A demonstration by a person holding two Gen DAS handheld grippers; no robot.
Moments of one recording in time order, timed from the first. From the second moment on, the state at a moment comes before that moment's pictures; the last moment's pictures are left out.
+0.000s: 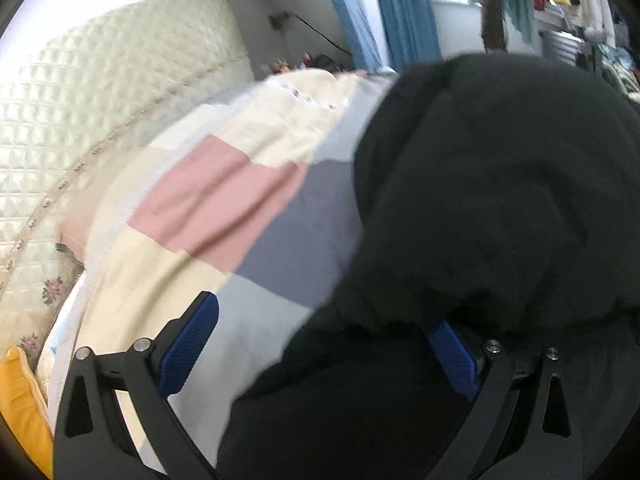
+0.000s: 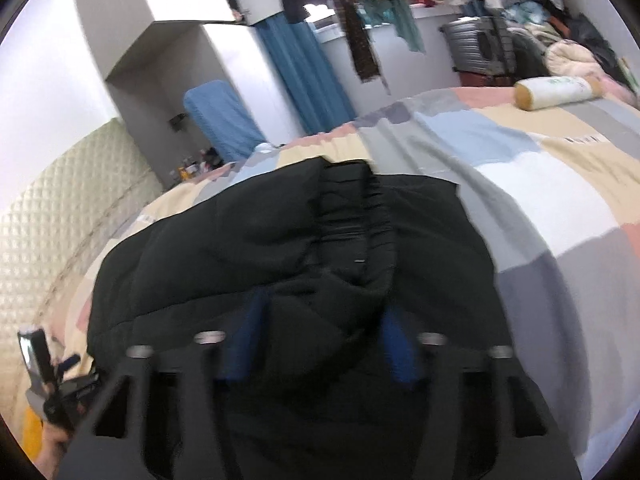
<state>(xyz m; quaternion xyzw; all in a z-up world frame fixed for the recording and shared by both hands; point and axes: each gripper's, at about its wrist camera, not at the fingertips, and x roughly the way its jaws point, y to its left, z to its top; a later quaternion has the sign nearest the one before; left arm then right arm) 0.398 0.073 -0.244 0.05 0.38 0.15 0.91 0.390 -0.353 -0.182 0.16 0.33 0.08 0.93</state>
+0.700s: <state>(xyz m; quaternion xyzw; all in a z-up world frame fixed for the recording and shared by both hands) 0.390 0.119 -0.233 -0.09 0.36 0.13 0.92 0.364 -0.292 -0.166 -0.02 0.29 0.06 0.95</state>
